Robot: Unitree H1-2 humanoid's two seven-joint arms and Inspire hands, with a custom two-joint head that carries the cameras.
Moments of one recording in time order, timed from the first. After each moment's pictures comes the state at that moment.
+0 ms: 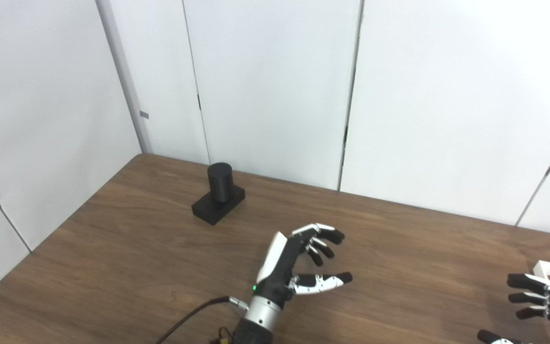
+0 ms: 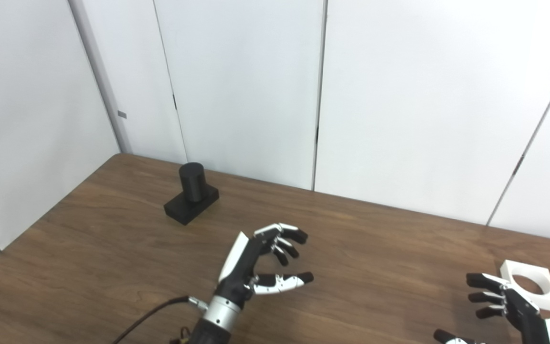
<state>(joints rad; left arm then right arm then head) -0.12 0.01 -0.07 0.04 0.38 -0.23 0.09 0.01 -0.21 -0.05 -0.11 -0.27 -0.17 -0.09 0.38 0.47</state>
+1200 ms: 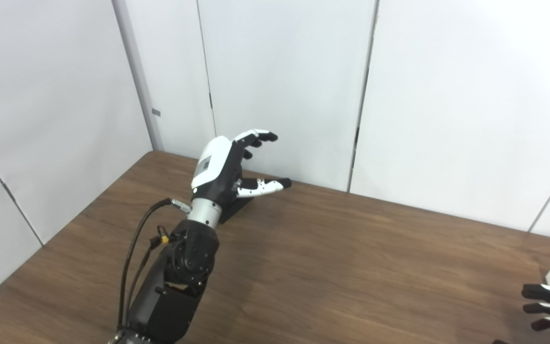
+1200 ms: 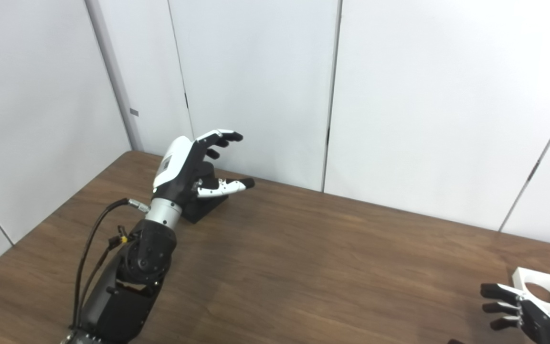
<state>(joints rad) -0.34 0.31 0.06 -0.12 0.54 0.14 0.05 0.01 -0.22 -0.06 -0.09 -0.26 -0.21 -0.07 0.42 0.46</state>
